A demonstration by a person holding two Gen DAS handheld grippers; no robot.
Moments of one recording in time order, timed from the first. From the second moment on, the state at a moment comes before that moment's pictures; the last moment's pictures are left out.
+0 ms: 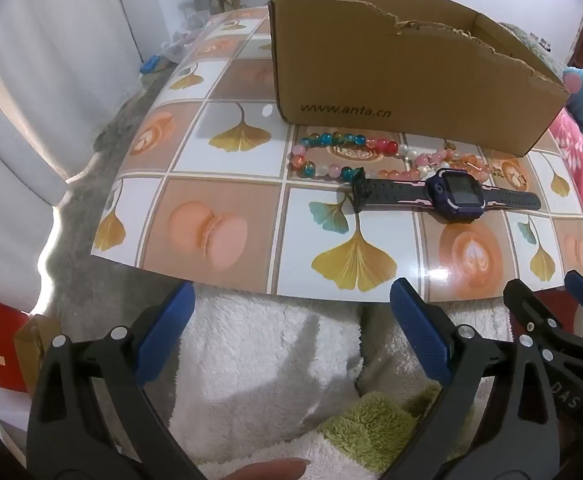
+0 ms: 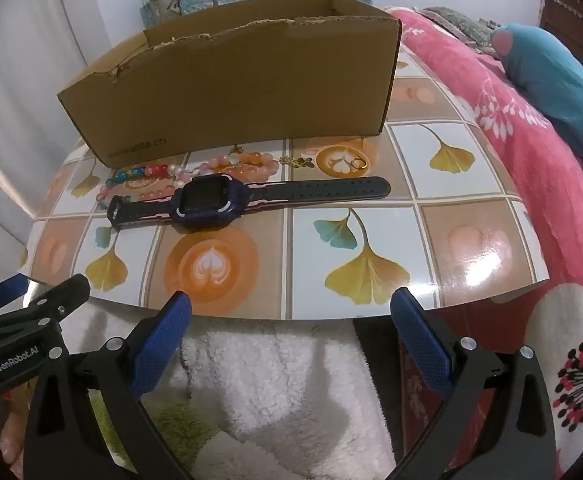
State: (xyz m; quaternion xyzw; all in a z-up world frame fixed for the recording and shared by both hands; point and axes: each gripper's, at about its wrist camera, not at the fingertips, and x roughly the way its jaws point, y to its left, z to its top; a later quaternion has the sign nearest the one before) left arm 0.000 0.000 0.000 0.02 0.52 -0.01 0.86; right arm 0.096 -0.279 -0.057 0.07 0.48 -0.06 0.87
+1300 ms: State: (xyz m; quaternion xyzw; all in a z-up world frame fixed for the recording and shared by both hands) left arm 0.000 0.005 -0.007 0.02 0.52 -0.01 0.85; right arm 0.100 -0.271 -0.060 0.07 0.50 -0.05 0.86
